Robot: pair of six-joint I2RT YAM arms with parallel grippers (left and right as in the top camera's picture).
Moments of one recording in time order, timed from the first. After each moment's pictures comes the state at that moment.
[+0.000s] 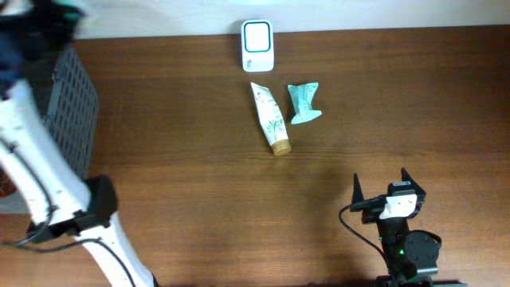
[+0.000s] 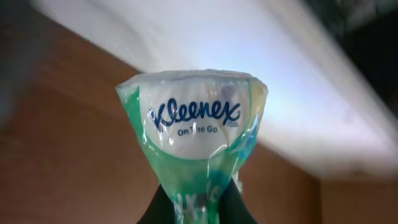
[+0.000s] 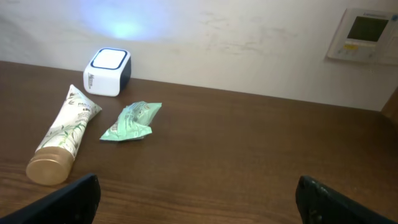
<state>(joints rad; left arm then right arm) 0.25 2.20 3.12 -1.61 0.47 -0.48 0.04 0.02 0.01 -0.07 0.00 -0.11</state>
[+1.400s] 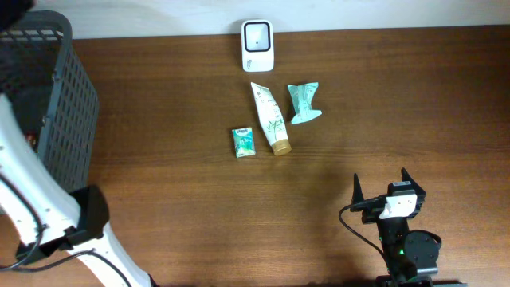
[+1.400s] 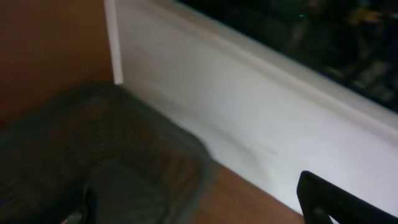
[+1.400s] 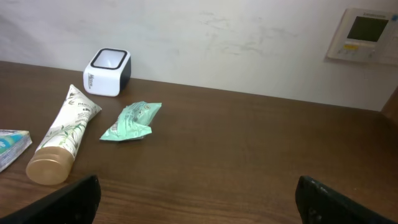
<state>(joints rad) 0.36 2.11 3.09 -1.38 -0.07 -0.31 0.04 0.02 0.01 -0.07 0.00 -0.11</state>
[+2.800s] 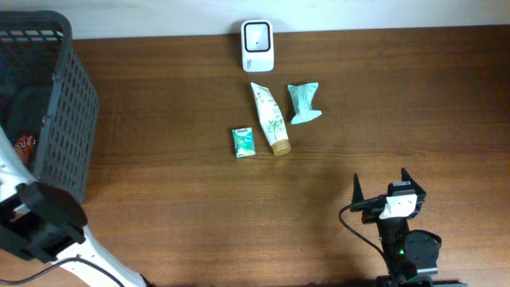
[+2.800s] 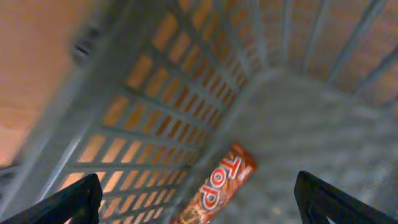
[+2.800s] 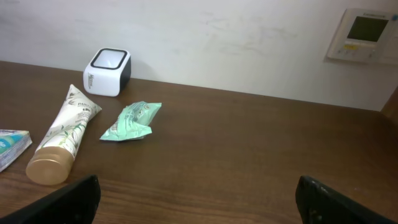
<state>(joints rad) 0.57 2.12 2.28 -1.02 -0.30 0.22 0.04 0.02 0.01 -0.07 0.00 -0.11</state>
